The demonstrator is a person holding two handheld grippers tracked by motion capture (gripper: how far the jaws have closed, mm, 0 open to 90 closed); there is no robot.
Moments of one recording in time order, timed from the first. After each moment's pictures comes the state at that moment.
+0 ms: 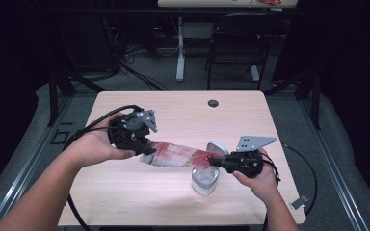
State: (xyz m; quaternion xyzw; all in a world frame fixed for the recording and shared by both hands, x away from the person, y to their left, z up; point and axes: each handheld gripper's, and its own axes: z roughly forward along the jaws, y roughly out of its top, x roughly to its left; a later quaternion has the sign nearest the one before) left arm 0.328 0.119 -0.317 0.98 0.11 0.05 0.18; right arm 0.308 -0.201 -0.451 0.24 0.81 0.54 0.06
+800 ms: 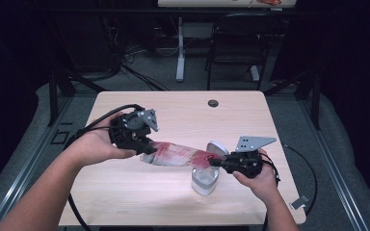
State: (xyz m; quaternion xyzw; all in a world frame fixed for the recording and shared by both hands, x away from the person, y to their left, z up) left arm 0.328 0.117 -0.315 0.98 0.11 0.05 0.19; right arm 0.308 -0.201 -0.452 0.24 0.81 0.53 0.06
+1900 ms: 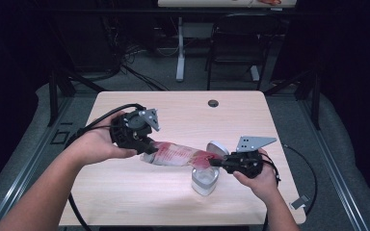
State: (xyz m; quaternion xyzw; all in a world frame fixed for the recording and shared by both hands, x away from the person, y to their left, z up) left arm 0.328 0.114 -0.313 0.98 0.10 0.05 0.19; right arm 0.308 -0.202 -0.453 0.24 0.81 0.53 0.06
